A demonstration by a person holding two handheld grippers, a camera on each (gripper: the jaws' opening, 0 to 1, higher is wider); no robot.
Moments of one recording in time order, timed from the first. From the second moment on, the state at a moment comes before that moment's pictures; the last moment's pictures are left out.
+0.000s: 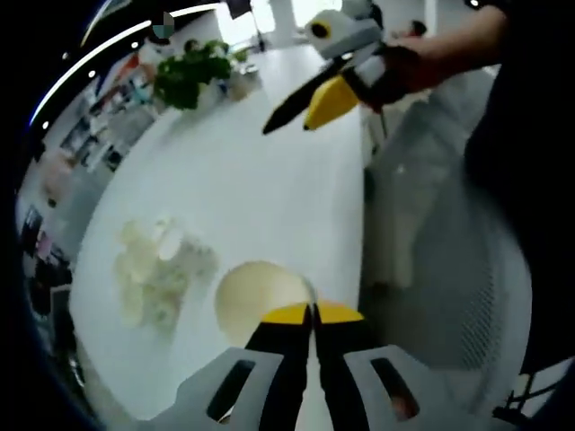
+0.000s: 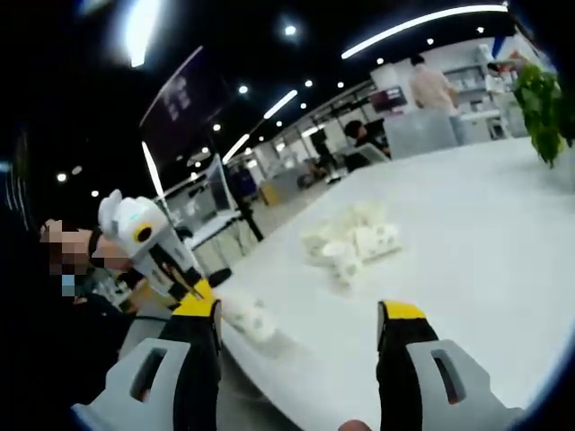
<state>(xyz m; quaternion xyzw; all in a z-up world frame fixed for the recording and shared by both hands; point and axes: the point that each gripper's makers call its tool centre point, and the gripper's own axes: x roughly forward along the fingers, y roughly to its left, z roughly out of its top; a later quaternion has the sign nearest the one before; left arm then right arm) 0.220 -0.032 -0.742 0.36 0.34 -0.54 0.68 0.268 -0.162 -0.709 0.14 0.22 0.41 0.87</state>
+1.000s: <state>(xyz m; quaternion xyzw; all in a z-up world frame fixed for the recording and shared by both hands) 0.230 -0.049 -0.784 0.43 0.36 -0.56 0.61 0.263 -0.180 -0.712 0.15 0.23 0.40 0.88</state>
